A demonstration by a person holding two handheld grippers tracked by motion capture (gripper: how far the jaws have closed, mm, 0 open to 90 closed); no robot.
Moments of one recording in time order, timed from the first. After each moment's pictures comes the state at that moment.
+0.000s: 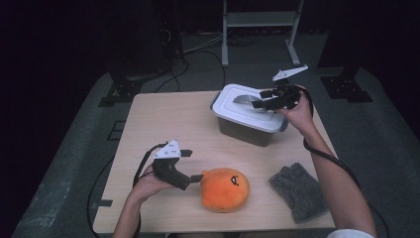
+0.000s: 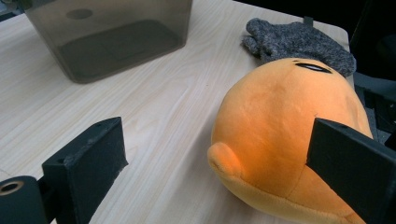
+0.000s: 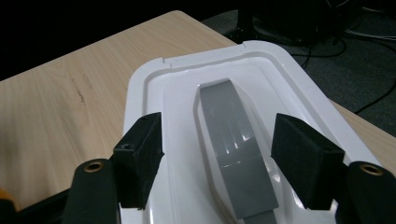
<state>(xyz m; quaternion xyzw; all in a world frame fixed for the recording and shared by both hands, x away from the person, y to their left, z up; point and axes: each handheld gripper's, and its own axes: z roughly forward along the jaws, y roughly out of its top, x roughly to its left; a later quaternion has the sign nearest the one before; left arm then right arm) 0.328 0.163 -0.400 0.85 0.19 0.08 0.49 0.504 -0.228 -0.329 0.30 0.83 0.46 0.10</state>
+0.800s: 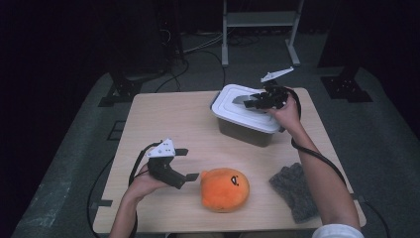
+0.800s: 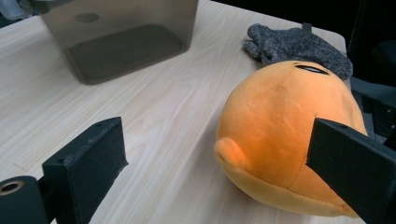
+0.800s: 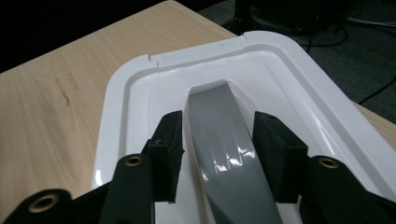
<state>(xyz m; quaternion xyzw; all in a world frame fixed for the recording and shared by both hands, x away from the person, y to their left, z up) 0.329 0.176 -0.397 0.84 0.19 0.08 0.50 0.521 -0.202 -0.346 0.32 0.83 0.45 0.10</state>
